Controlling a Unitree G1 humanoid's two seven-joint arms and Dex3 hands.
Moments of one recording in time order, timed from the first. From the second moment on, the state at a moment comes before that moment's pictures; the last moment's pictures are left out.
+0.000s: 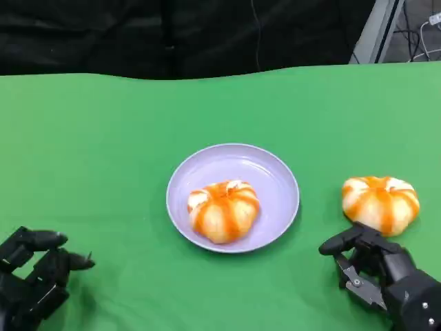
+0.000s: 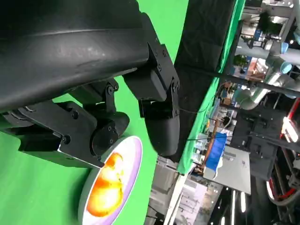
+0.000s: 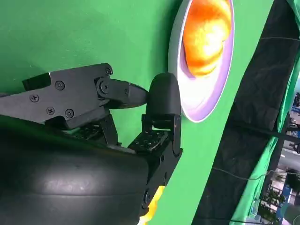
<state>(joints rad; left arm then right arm) -0.05 0.00 0.42 0.64 -0.52 -0.42 -0.58 -0.16 -0.04 0.04 0.86 -0.14 -0.72 -0.07</state>
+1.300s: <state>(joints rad) -0.05 0.00 0.42 0.64 -0.52 -0.42 -0.57 -0.15 -0.04 0.02 0.86 -0.14 -0.72 -0.05</state>
